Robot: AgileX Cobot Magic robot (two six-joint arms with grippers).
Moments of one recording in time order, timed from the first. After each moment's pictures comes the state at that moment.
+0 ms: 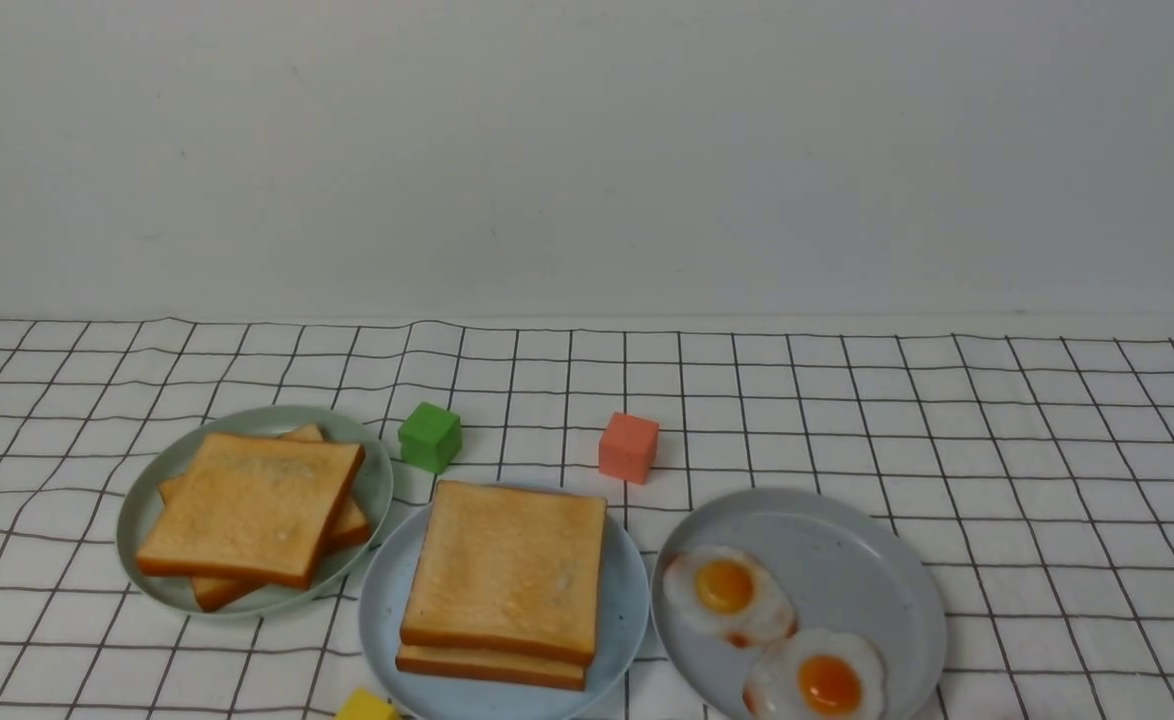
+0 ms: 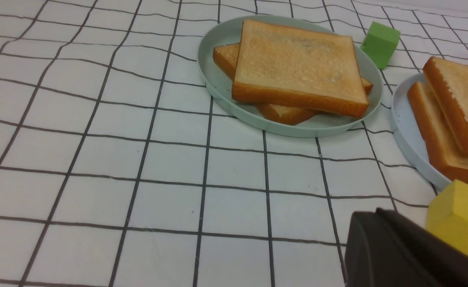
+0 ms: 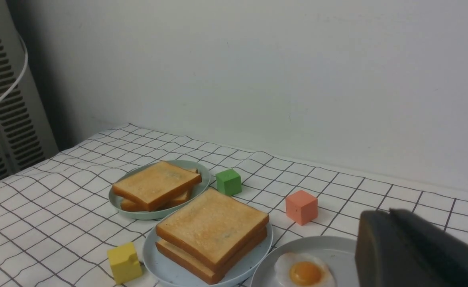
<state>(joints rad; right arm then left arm) 0.53 -0.01 -0.28 0.20 0.37 -0.11 -0.12 -0.01 0.03 0.06 0.40 -0.24</state>
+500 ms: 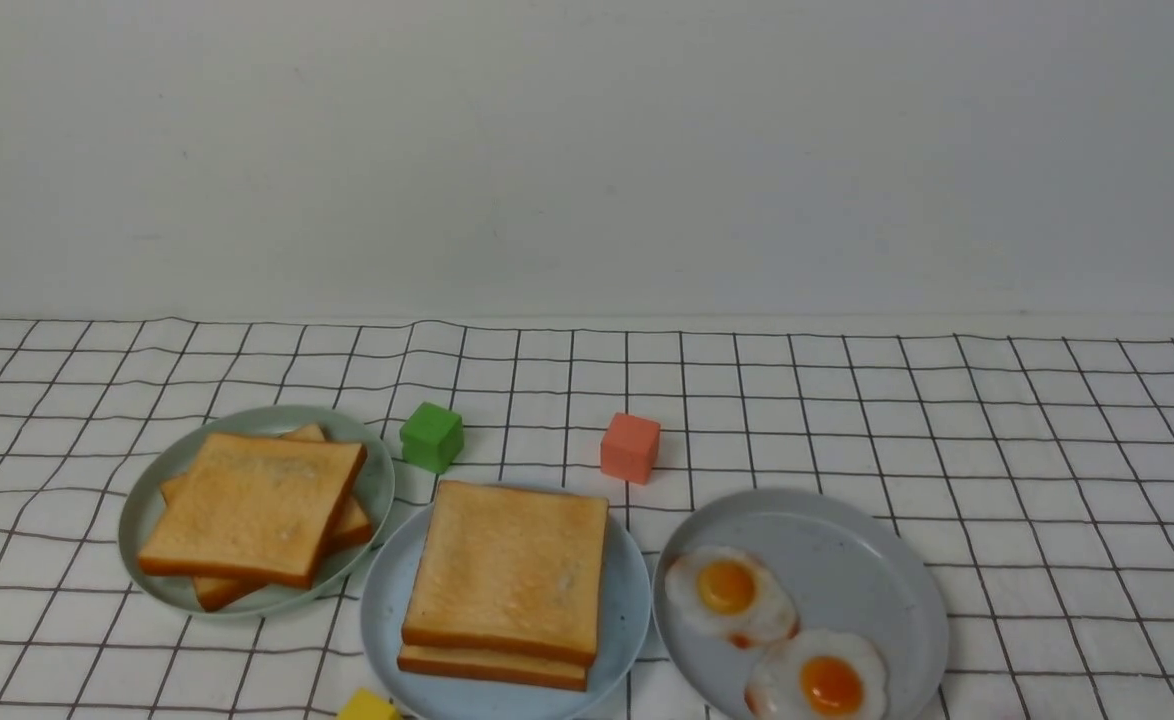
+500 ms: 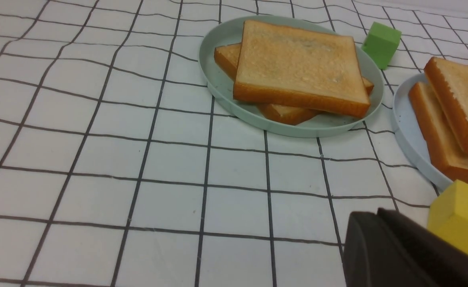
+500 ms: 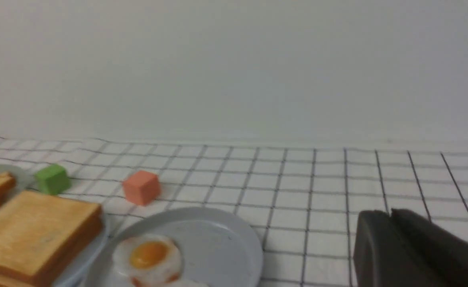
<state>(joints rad) 0.09 -0.01 -0.16 0.16 0.37 -0.09 -0.12 -0.01 0.03 0.07 0.40 -0.24</state>
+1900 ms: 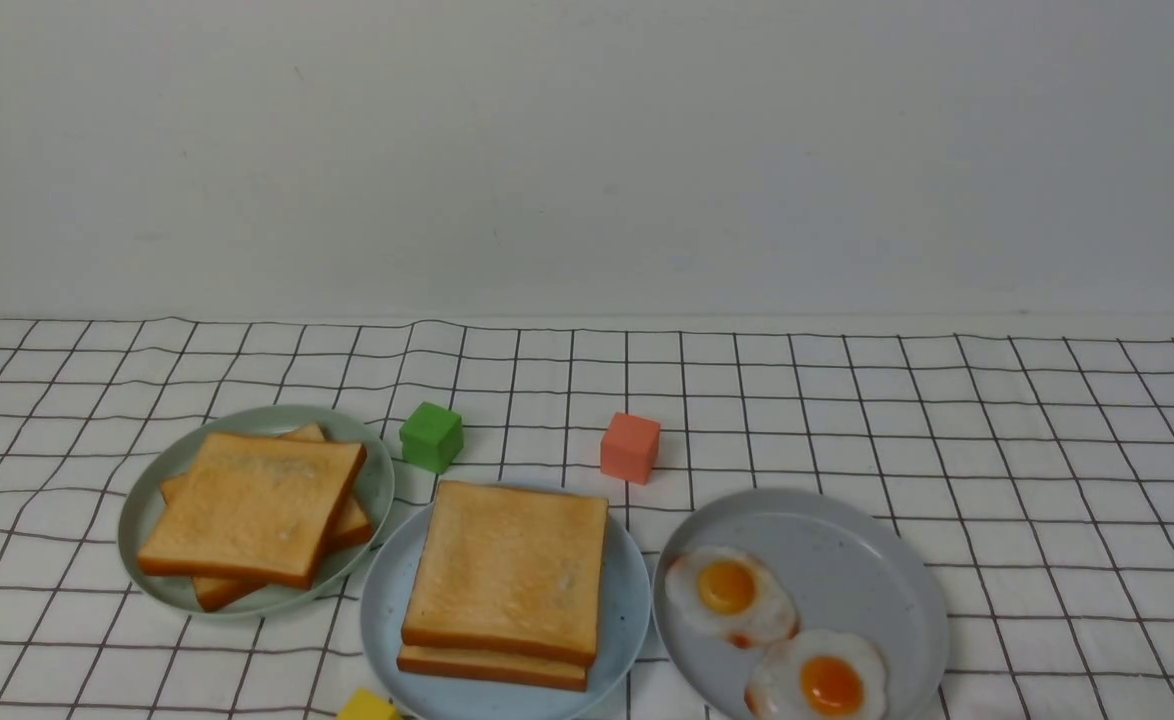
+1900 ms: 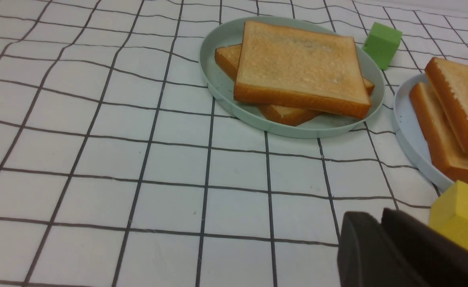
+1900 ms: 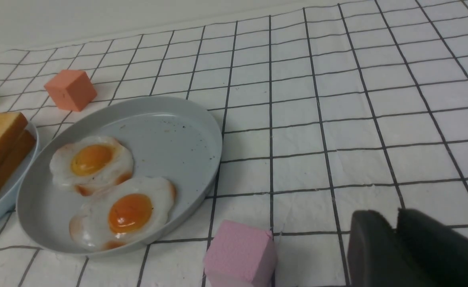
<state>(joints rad) 0.05 -0.01 0.01 0.10 0.41 0.07 -0.12 -0.01 0.03 0.07 0.40 -0.24</state>
